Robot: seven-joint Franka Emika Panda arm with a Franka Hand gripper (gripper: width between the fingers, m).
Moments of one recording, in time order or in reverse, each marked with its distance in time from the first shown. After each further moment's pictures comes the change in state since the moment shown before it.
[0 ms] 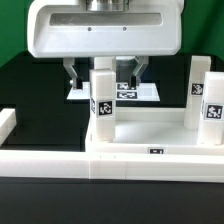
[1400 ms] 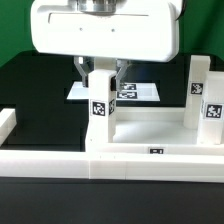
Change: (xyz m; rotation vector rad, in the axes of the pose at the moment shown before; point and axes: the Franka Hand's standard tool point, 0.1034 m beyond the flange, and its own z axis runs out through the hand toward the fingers) arm -0.001 0.005 0.002 0.030 0.017 0.670
